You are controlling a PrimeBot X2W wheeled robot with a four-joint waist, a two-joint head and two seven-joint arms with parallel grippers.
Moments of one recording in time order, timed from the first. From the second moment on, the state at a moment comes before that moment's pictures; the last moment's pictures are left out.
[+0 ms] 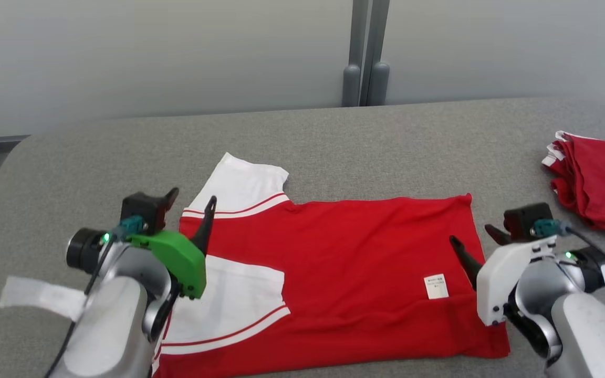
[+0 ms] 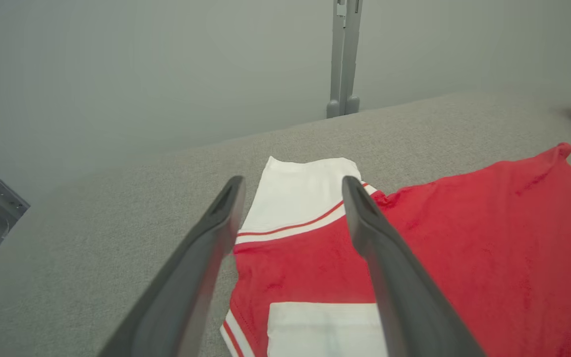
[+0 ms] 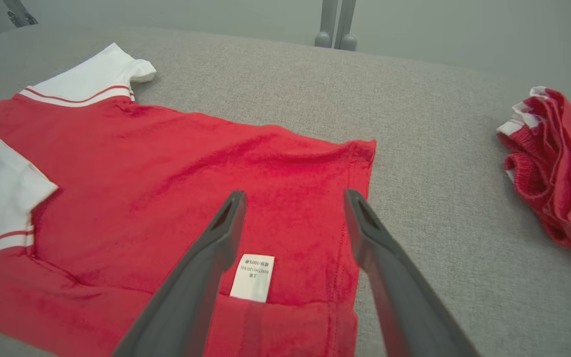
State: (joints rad) left arm -0.40 0.18 -0.32 0.47 -0.28 -0.12 0.02; right arm -0.17 -0.20 0.12 0.12 0.21 0.13 0.40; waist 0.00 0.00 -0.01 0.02
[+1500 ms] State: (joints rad) left arm -1.09 0.29 -0.42 0.89 -0.36 -0.07 0.45; right arm -0.66 -0.40 0.33 0.00 0.36 0.13 0.64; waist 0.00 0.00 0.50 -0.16
